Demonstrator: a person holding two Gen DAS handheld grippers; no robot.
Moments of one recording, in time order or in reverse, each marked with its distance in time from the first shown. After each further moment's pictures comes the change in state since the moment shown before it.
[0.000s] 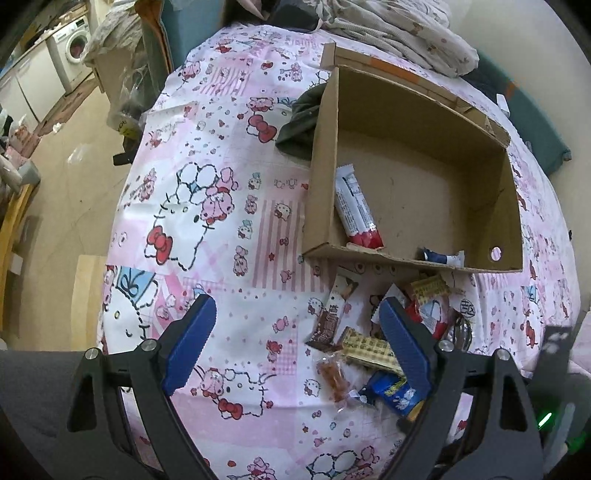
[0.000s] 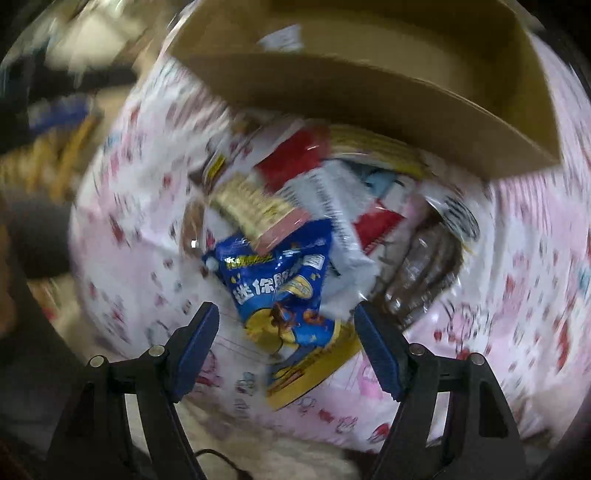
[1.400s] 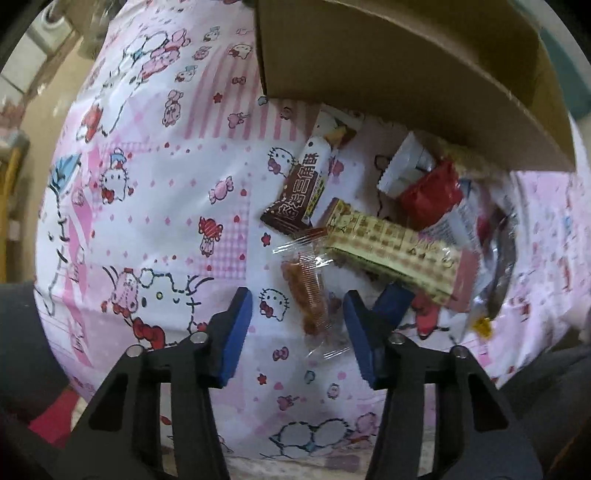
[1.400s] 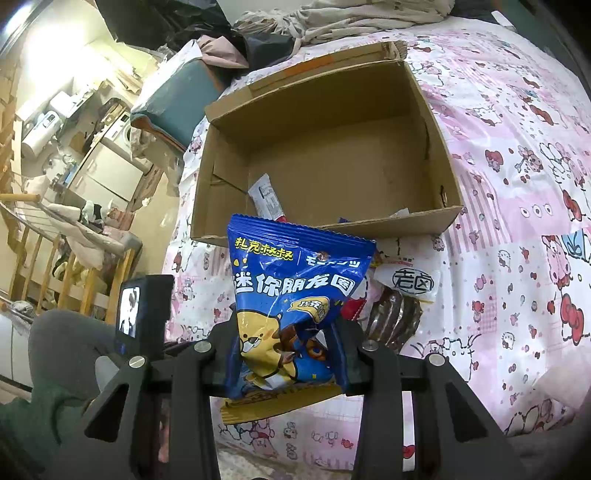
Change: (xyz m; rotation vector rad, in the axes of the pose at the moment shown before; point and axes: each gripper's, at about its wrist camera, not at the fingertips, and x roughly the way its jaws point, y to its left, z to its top) left arm 0.085 -0.042 -0.074 0.029 0.329 0.068; right arm -0.101 -0.072 -0.019 0.336 -0.430 0.240
